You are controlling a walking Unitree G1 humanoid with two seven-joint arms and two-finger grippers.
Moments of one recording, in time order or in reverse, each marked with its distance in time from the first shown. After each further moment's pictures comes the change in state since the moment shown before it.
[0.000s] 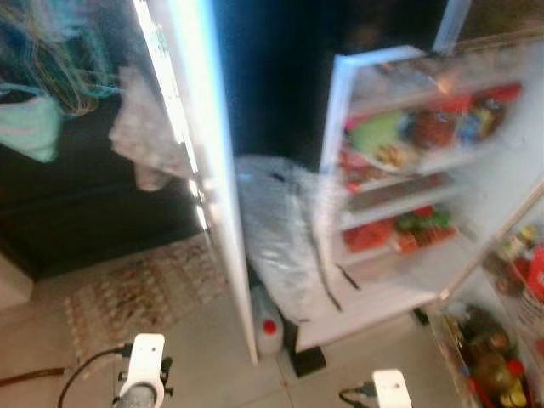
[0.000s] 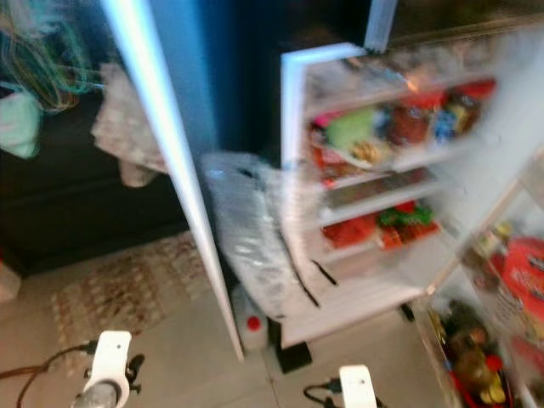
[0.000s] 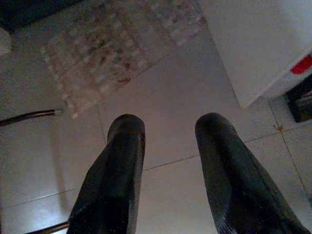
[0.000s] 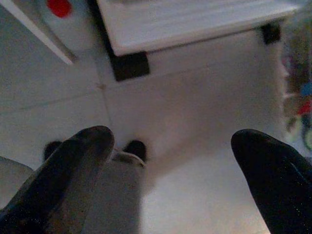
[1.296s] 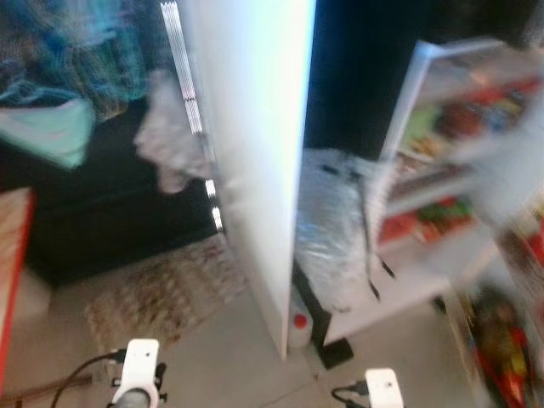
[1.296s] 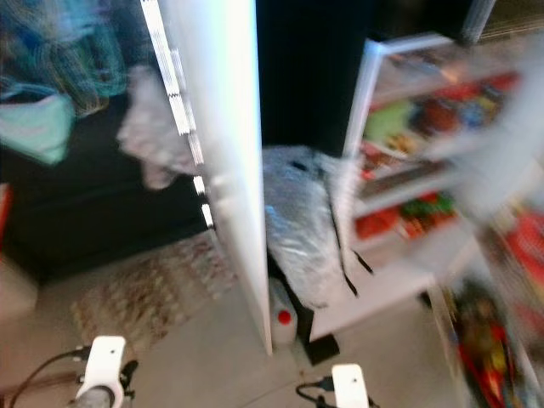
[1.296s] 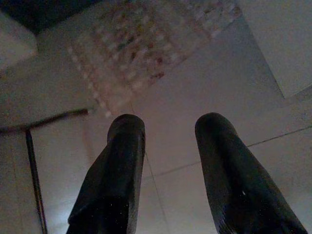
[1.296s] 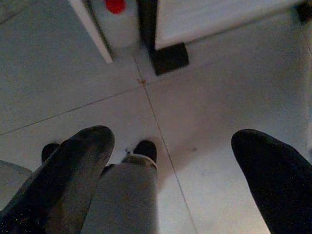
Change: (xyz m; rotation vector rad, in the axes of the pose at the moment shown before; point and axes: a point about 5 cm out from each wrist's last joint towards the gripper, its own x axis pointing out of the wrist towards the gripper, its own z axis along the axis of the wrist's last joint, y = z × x) left arm -0.001 -0.003 -0.004 -0.001 0.012 -0.008; right arm -0.001 0.000 -0.003 0.013 0.011 -0.015
